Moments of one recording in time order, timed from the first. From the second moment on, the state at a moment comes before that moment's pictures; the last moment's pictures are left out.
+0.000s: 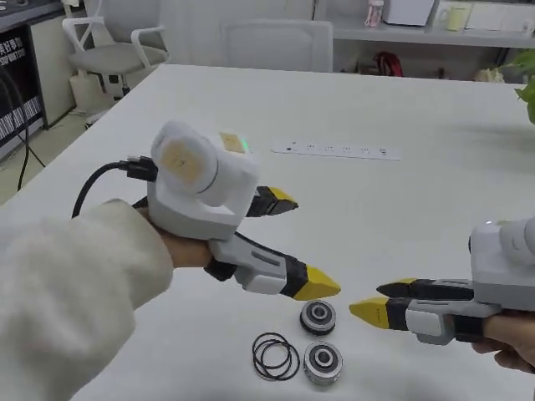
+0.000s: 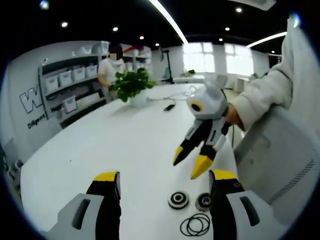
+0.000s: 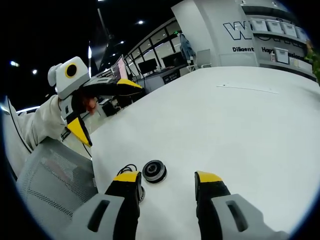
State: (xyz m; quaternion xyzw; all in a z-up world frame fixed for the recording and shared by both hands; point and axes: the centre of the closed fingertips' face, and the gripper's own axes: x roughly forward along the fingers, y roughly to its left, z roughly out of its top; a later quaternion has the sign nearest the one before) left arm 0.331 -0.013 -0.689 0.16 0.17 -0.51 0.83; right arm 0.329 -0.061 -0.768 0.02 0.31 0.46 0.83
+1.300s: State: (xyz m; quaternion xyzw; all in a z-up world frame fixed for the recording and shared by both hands) left arm 0.325 -0.021 -0.777 0.20 0.21 -0.54 0.79; right arm 0.315 -0.040 -0.800 -0.06 0.33 0.49 0.81
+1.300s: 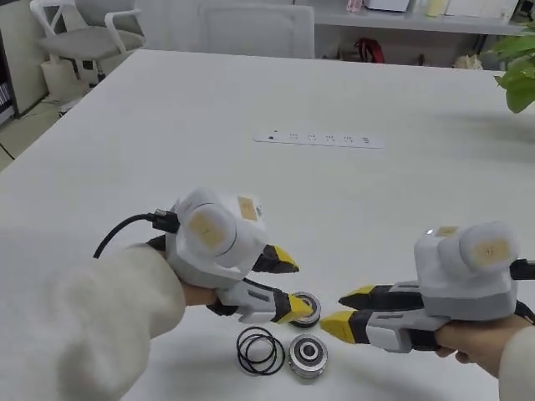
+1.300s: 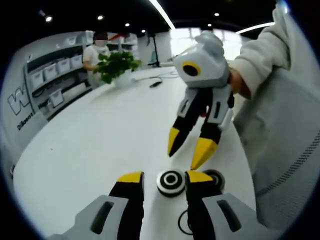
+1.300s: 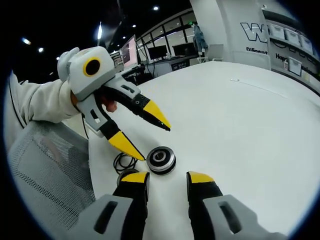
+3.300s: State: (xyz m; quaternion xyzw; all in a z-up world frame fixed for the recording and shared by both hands) left arm 0.321 -0.025 -0.795 0.19 0.23 -0.54 0.79; right arm 0.323 -0.035 -0.812 -0.08 0.34 0.47 0.81
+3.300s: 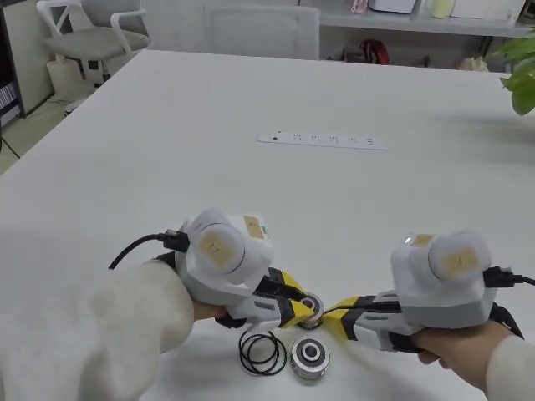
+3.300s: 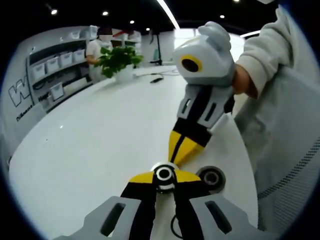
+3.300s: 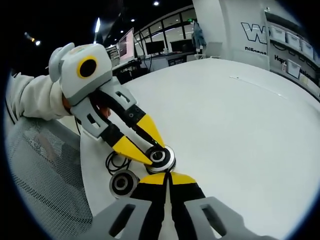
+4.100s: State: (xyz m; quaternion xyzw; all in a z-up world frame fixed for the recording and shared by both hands) left arm 0.322 -0.023 -0.795 0.19 0.23 -0.53 0.79; right arm 0.327 -0.033 -0.797 0.03 0.35 0.44 0.83
